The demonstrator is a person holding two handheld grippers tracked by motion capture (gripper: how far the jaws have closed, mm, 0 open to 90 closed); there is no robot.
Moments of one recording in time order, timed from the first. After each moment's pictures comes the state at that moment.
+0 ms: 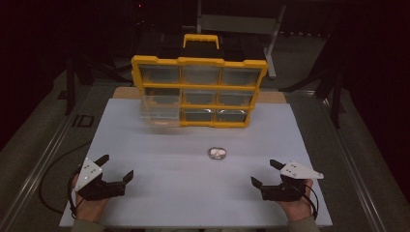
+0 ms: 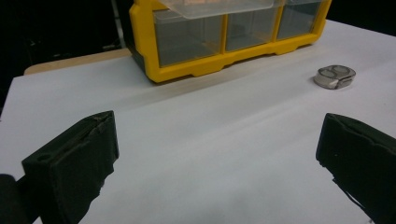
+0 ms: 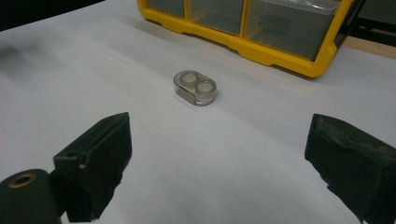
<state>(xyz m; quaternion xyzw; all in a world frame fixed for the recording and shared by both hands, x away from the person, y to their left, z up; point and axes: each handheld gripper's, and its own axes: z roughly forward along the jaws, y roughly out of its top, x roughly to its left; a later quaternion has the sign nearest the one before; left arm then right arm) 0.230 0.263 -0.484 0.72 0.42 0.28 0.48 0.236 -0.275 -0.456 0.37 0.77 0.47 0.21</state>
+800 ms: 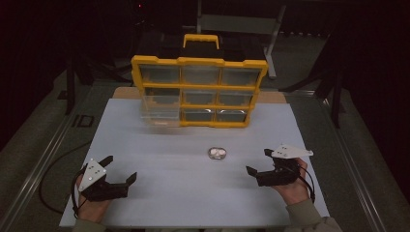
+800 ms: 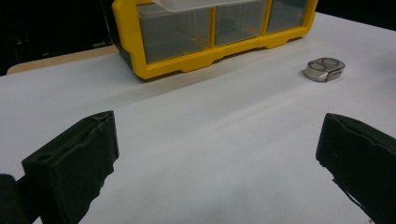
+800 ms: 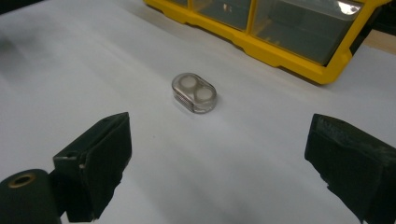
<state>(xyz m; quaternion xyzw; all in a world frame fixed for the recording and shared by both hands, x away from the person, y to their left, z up) 0.230 0.256 -0.486 0.73 0.41 0.27 0.48 0.274 -0.261 -0.434 0.36 0.81 0.43 0.17</state>
